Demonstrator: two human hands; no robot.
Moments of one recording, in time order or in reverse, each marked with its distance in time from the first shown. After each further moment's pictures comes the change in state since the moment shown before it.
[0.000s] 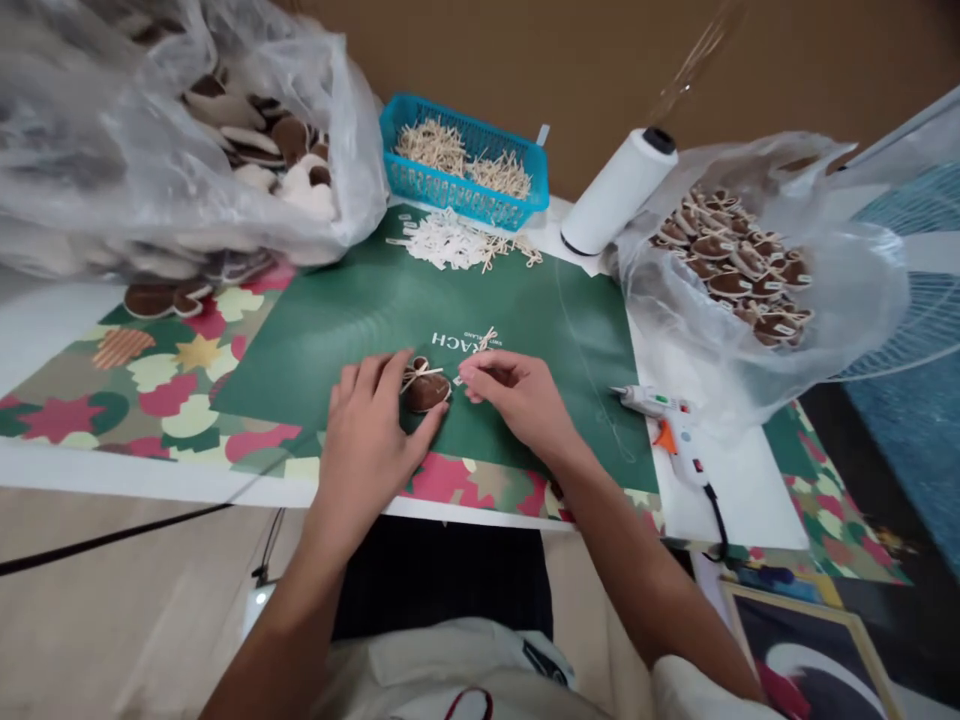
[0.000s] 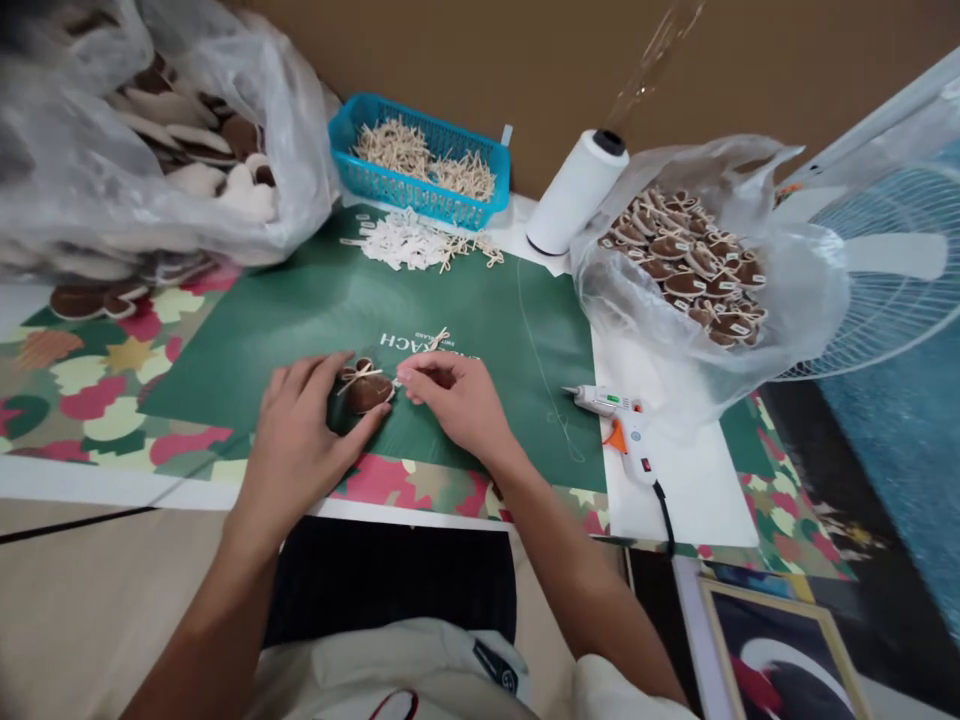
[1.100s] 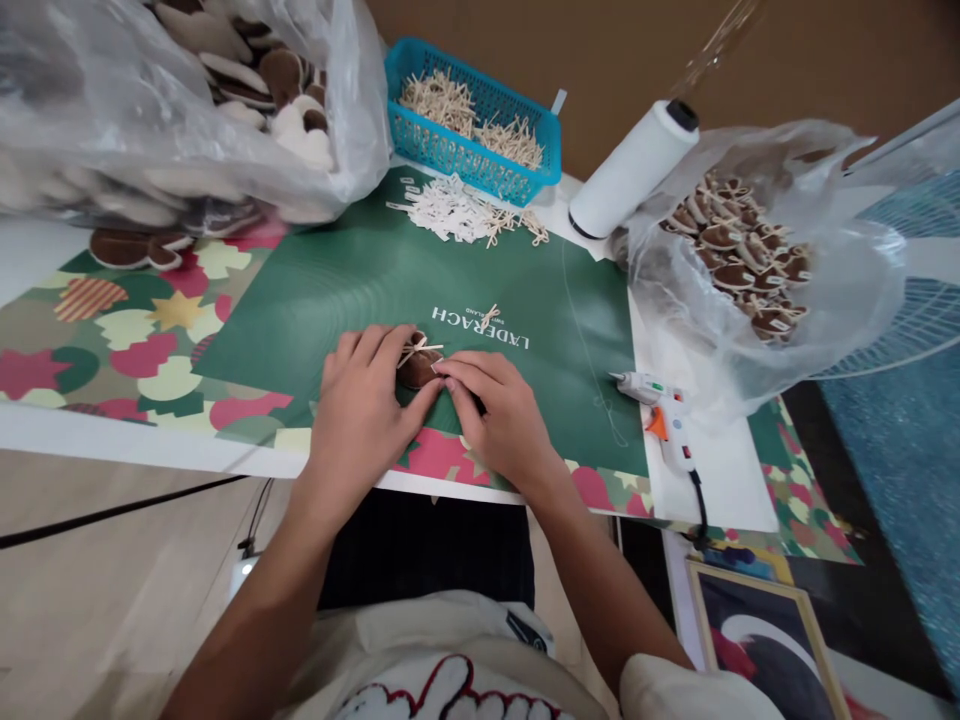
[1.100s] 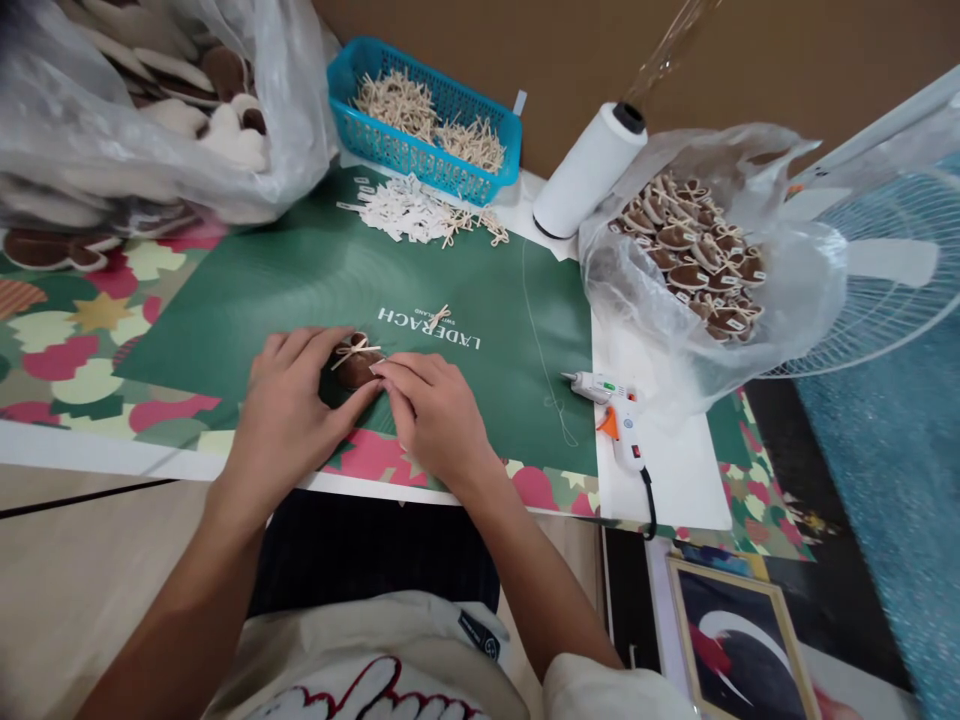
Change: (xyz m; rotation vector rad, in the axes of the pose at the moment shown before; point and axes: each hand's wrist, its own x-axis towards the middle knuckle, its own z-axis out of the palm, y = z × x) left_hand 0.002 0.002 -0.002 -0.053 -0.031 -0.022; right_hand -0.033 0.017 0.018 -0.746 0.002 -0.582
